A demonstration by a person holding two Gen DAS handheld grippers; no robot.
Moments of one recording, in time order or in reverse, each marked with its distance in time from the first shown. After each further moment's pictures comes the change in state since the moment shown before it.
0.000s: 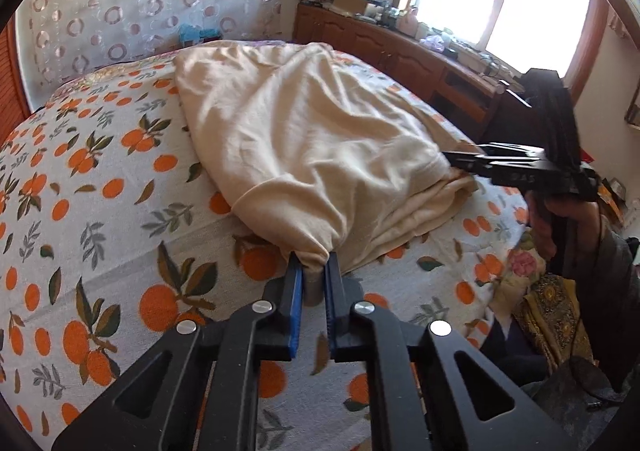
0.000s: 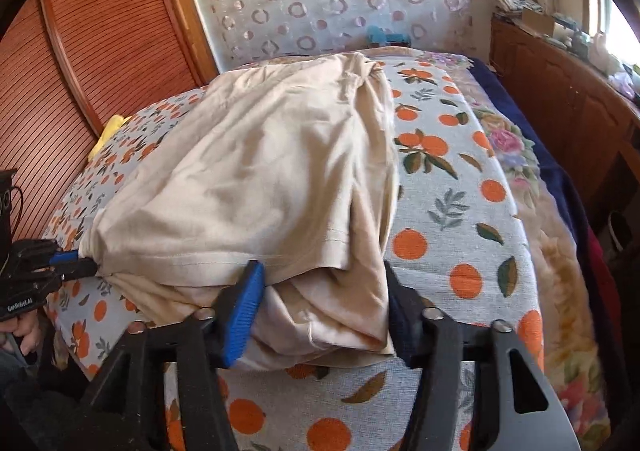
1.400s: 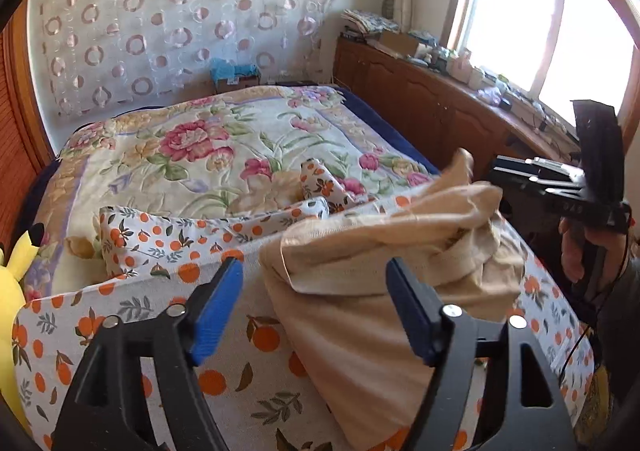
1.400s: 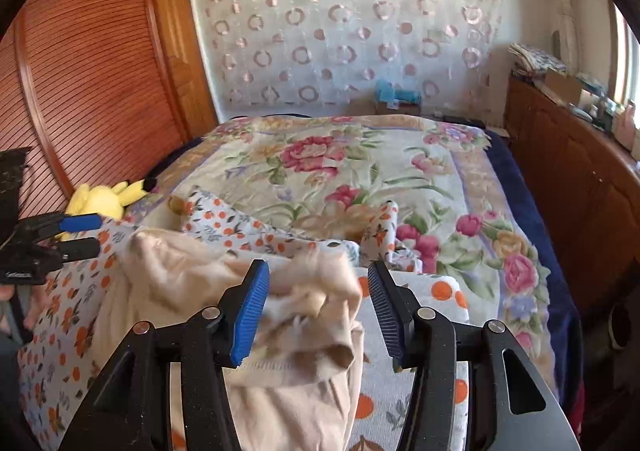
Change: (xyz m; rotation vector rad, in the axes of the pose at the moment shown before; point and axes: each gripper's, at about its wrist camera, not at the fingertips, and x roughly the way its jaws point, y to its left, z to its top) left arm 0.082 0.141 0.221 -0.026 -0.082 0.127; right arm 0.082 -0.024 0.230 -0.097 -0.144 -0.010
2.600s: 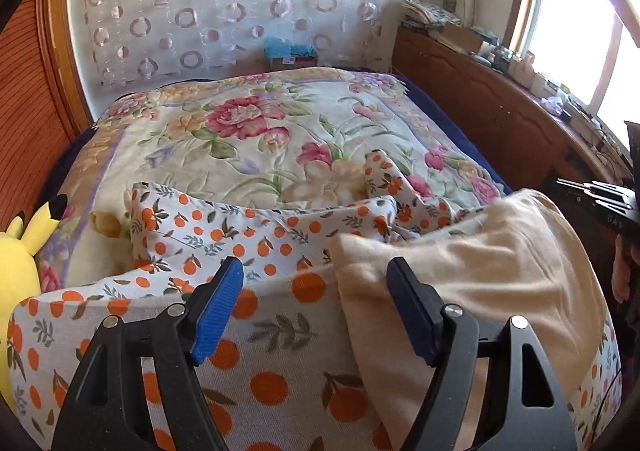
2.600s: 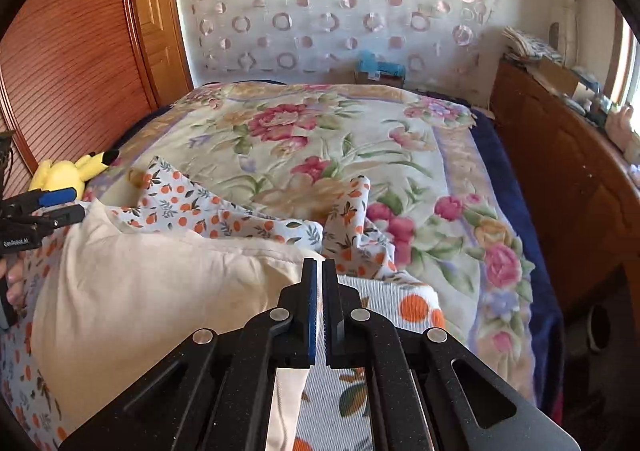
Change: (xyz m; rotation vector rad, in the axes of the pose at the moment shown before) left arm 0.058 0.041 0.010 -0.115 0.043 0.151; right arm 0.064 -0.013 0.011 0.001 0.128 -0.090
